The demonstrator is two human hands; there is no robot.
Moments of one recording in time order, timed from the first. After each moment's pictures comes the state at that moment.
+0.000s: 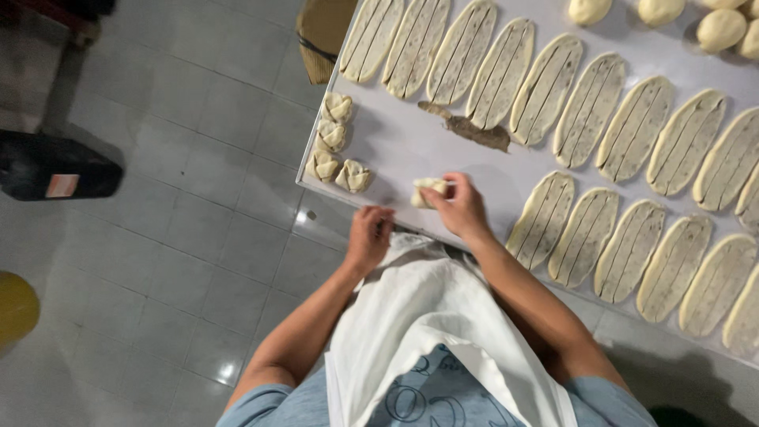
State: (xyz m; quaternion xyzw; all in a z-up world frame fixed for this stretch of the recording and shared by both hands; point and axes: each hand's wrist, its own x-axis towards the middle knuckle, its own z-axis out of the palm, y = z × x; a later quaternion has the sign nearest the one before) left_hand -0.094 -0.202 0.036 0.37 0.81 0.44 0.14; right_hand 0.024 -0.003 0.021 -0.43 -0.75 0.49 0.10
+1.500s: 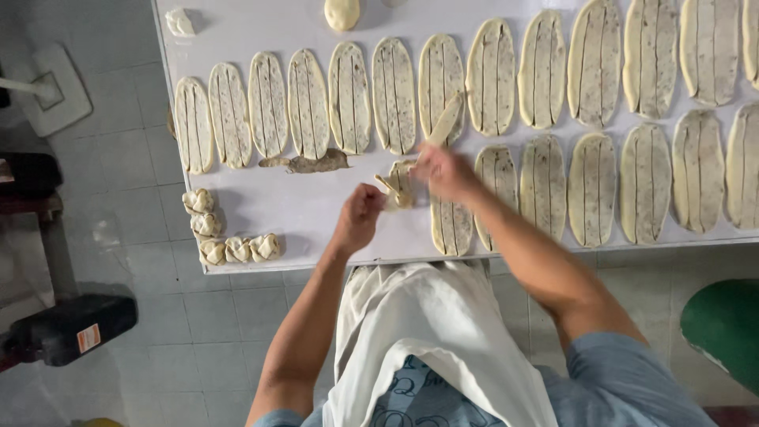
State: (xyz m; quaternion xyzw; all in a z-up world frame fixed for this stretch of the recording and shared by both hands) left_hand 0.038 0.031 0.032 0.43 0.64 0.45 0.45; right_hand 0.243 0.197 0.011 -0.41 -0.69 0.58 0.12
